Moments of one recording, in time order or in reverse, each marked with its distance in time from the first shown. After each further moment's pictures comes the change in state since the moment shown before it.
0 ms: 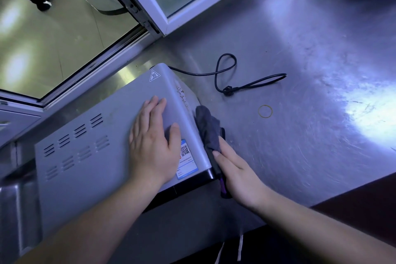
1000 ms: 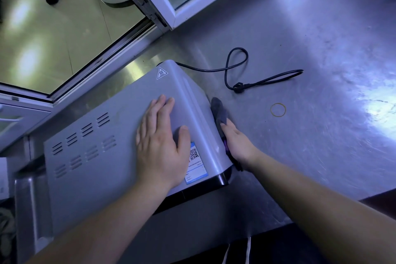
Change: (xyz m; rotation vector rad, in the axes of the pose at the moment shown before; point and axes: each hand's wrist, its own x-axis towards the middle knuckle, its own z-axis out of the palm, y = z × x) left_hand 0.000 0.000 -0.001 0.017 0.007 0.017; right_hand 0.093 0.035 -0.016 -0.010 0.105 0.314
